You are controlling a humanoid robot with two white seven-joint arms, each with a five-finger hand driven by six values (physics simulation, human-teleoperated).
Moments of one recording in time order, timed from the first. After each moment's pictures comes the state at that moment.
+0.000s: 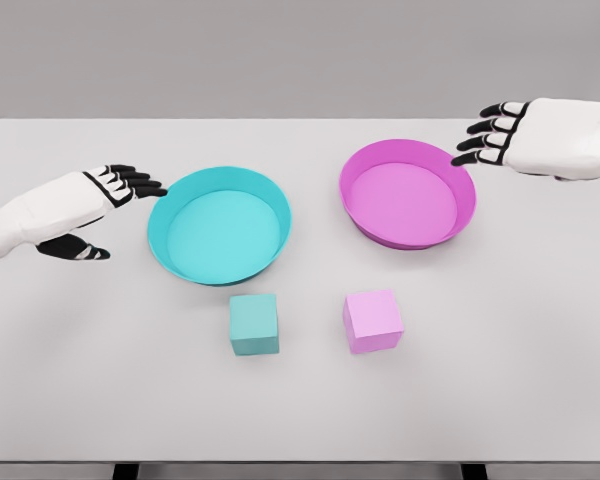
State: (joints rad) left arm -0.29 0.89 -0.34 -1.56 -0.37 -0.61 -0.30; right arm -0.81 -1.10 0.62 -1.76 0.49 -0.61 0.61
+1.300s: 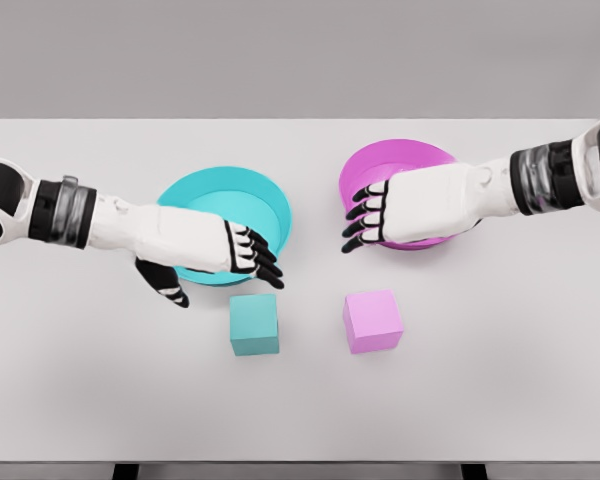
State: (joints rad) left arm -1.03 0.89 -1.18 -1.69 0.02 -0.61 -0.61; right arm -1.18 -0.91 1.20 -1.76 0.34 -0.61 0.61
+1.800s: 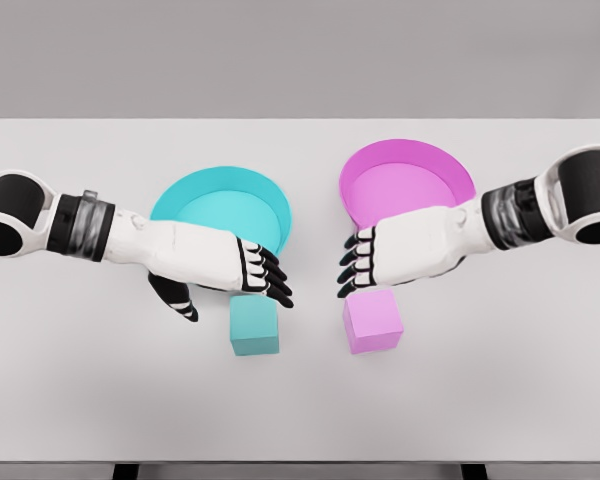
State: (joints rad) left arm -1.02 0.87 -1.21 -1.70 -0.01 -0.61 -0.61; right arm -1.18 -0.88 1.32 -1.76 0.34 -0.61 0.61
